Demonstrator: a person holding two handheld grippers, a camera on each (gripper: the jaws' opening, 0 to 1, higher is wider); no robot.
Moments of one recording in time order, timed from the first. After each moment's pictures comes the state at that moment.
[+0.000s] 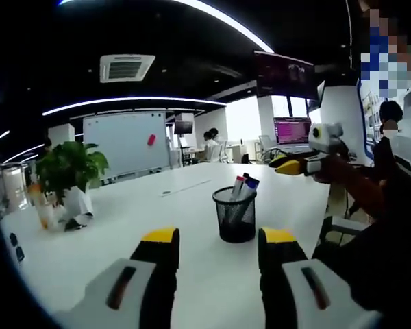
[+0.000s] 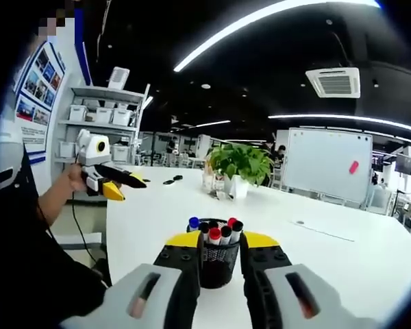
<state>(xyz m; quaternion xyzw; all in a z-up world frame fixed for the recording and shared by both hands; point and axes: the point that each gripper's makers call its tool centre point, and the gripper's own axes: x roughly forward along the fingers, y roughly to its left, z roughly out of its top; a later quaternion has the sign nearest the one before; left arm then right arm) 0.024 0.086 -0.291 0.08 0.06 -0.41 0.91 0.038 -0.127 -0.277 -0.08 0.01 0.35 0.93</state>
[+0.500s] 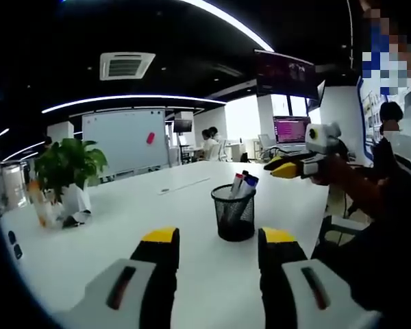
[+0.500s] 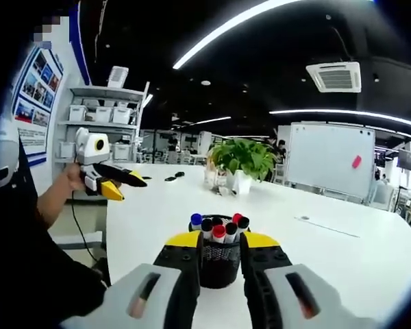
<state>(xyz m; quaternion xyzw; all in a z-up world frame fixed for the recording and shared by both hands) 0.024 0.084 -0.296 0.07 0.06 -0.41 0.91 0.043 -0.116 -0.285 -0.09 0.02 0.35 0.93</state>
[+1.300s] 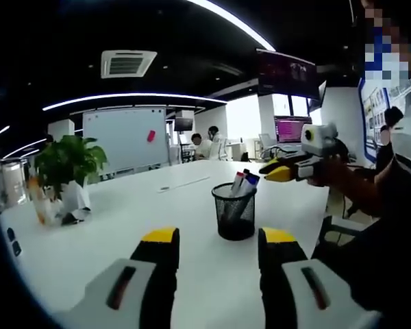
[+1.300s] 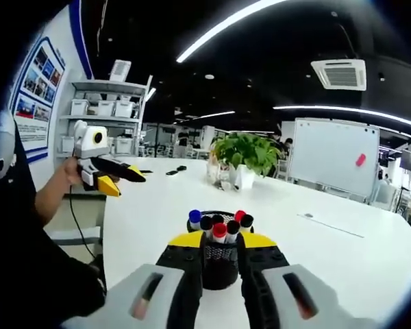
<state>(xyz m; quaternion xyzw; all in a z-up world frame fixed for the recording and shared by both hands) 0.025 0.084 -0.298 0.07 0.06 -0.41 0.91 0.053 -0.107 -0.294 -0.10 0.04 0.36 0.93</state>
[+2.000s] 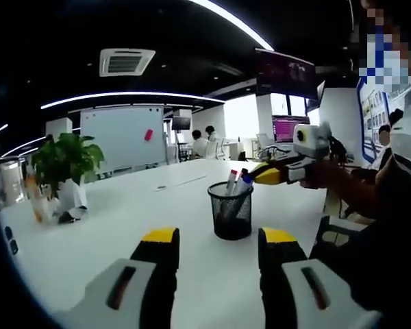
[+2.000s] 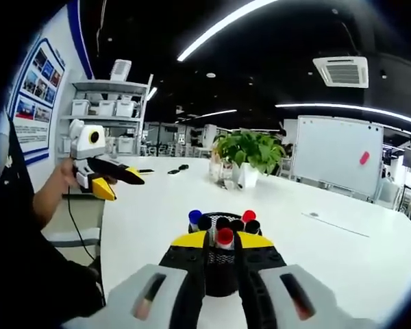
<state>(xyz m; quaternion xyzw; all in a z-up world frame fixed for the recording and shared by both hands) 0.024 0.079 -0.302 0.06 0.07 -0.42 0.90 0.063 -0.091 -0.300 -0.10 0.04 0.37 0.92</state>
